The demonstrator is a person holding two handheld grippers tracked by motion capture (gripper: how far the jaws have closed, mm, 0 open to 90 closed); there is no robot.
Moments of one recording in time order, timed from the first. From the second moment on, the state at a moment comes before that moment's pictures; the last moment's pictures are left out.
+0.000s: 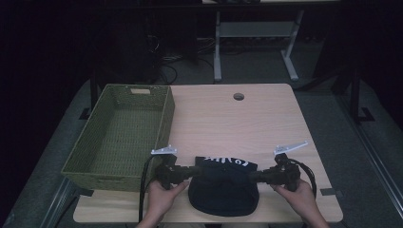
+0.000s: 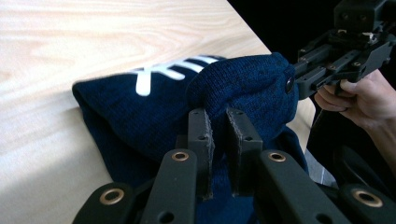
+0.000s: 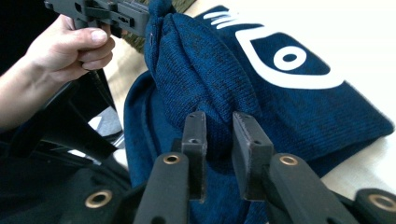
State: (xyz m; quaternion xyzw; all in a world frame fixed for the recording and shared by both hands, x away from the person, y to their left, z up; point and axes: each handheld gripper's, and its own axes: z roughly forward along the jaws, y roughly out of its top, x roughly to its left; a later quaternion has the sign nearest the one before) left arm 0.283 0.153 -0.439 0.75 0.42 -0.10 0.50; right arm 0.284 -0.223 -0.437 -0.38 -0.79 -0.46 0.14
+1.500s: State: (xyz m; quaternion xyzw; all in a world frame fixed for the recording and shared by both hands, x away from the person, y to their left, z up) left arm 0.271 0.159 -0.418 0.75 0.40 -0.12 0.51; right arm 0.299 -0.172 -0.449 -0.36 -0.81 -0.41 0.20
